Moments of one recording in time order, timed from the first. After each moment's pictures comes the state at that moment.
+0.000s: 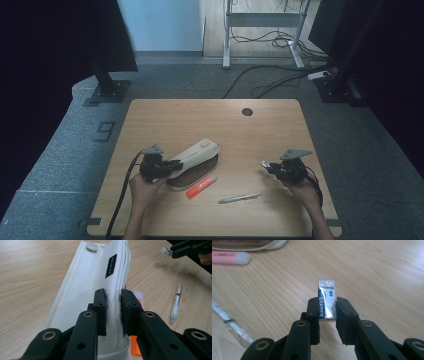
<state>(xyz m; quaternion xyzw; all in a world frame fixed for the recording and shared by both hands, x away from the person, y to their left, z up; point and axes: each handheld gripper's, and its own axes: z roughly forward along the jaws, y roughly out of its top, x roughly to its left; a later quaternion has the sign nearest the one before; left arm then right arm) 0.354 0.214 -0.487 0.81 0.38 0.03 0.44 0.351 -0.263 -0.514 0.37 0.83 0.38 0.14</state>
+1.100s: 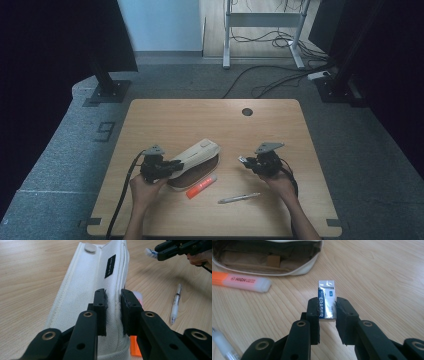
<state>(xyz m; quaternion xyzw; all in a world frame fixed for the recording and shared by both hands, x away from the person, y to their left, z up) 0.351 0.211 -0.485 0.81 0.38 0.04 0.44 0.375 -0.191 -0.509 0.33 0.85 0.40 0.12</state>
